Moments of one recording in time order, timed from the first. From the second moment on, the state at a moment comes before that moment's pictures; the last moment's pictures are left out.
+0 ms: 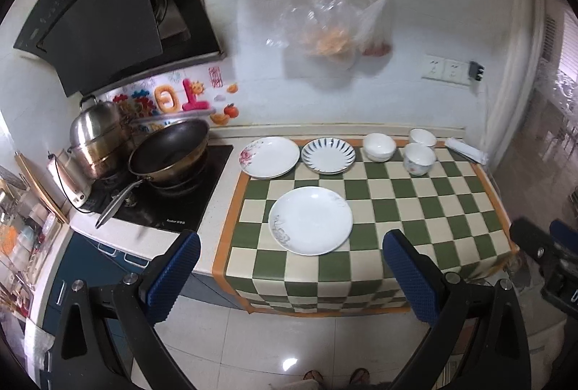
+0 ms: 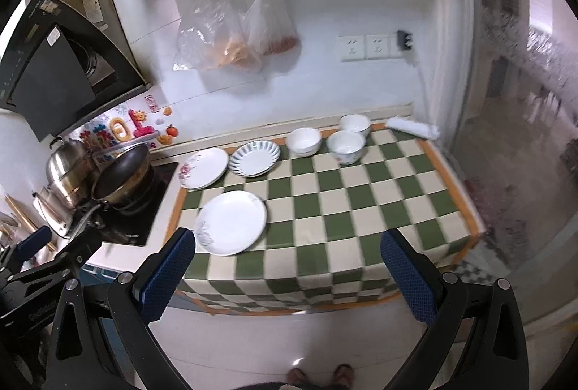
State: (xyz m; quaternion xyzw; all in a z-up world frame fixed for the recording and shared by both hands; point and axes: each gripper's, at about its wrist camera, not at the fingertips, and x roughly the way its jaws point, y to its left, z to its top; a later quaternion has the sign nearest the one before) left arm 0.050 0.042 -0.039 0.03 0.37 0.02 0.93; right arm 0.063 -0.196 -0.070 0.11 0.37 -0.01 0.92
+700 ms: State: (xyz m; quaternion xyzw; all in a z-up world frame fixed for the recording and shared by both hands) left arm 0.282 0.115 -0.267 -0.03 0.60 0.07 0.80; right arm 0.345 -0.163 -0.329 0.17 0.59 0.08 0.78
